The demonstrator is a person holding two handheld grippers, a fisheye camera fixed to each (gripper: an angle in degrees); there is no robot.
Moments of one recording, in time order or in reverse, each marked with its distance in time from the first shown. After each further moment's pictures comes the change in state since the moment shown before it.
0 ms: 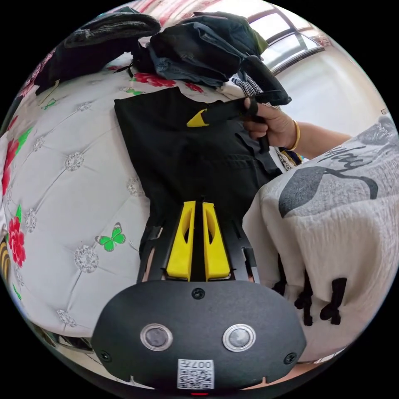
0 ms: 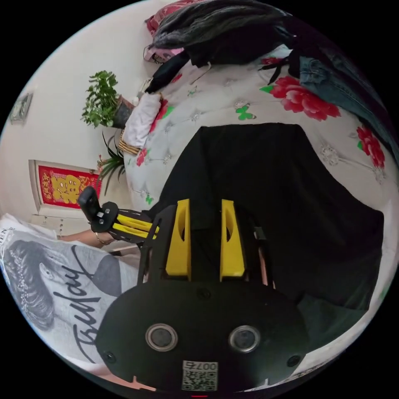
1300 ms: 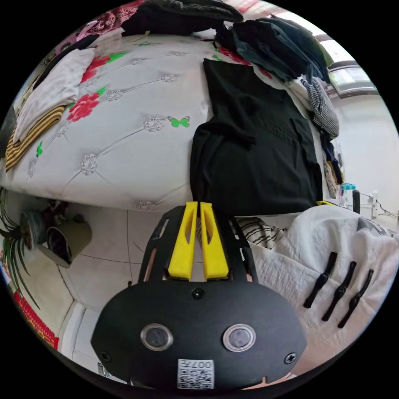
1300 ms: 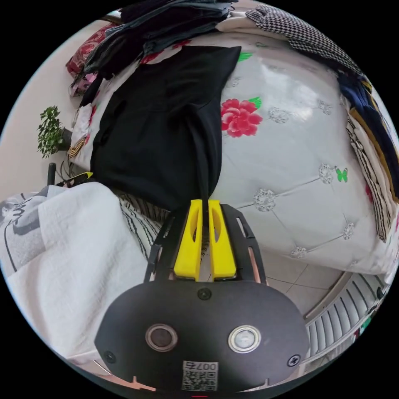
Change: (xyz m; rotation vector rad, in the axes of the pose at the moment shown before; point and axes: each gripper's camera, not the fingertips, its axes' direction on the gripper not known) left arm -0.007 0.093 -0.048 -0.138 -0.263 -0.397; right arm 0.017 0.412 -0.035 0.094 0.213 0.520
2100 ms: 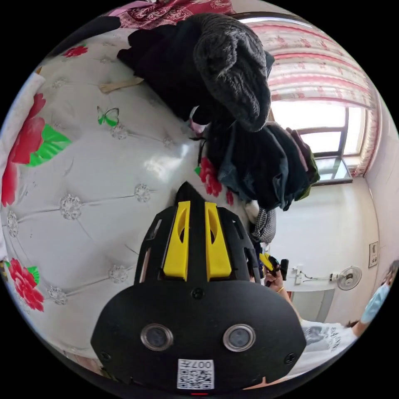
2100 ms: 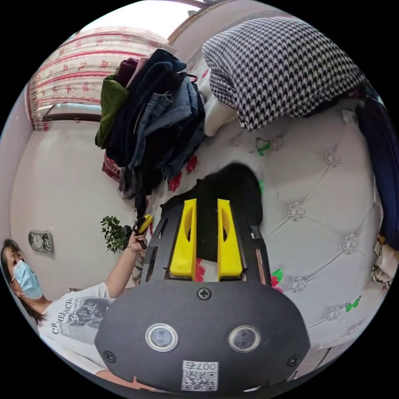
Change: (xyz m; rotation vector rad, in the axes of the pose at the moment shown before) left arm -0.105 -0.290 0.020 0.354 0.555 -0.242; right arm 0.118 -0.197 -0.117 0.439 -0.495 0.281
